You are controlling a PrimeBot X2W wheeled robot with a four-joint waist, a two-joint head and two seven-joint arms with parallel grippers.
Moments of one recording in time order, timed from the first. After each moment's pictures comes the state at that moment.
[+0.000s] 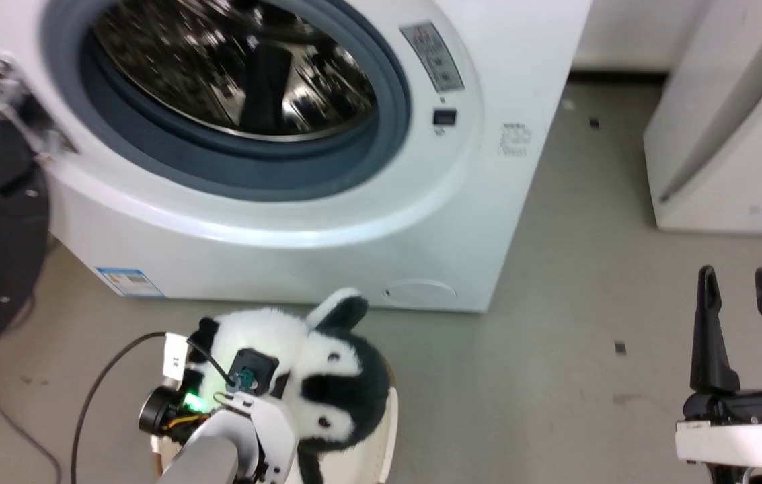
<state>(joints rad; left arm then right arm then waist) -0.56 0.14 -0.58 1.17 -0.29 -0.06 -0.25 -0.01 -0.05 -0.11 -0.14 0.29 0.13 -0.26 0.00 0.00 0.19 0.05</state>
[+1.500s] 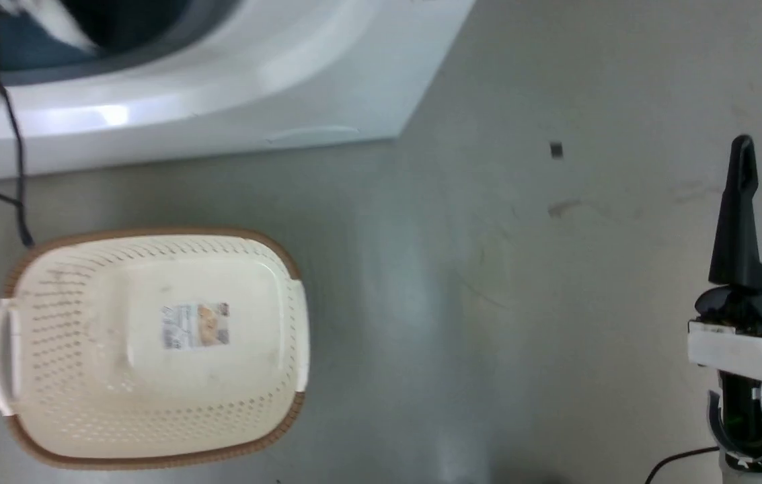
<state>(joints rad) -1.30 0.42 -0.26 0.95 -0.27 0.07 -0.25 -0.23 -0.05 -0.07 -0.21 0.35 0.13 -0.26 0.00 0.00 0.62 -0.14</state>
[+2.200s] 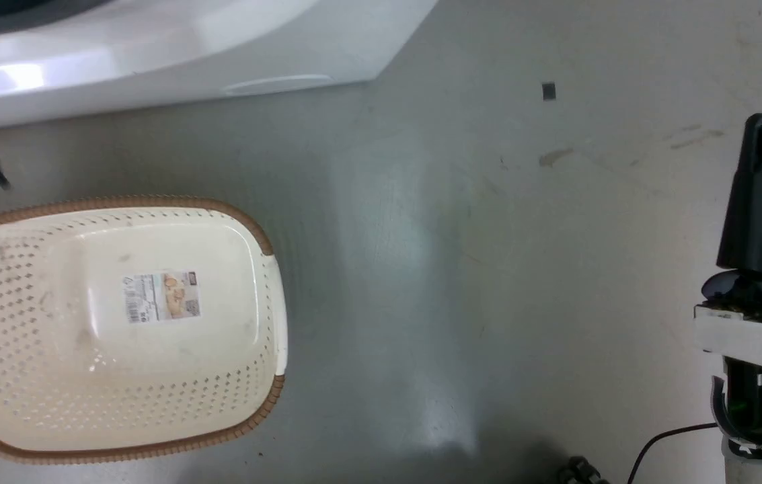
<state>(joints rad) -1.50 0.43 -0.22 1.02 -0.26 0.09 -0.26 -0.28 -0.05 -0.08 -0.21 0.36 0.13 -0.26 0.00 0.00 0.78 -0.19</state>
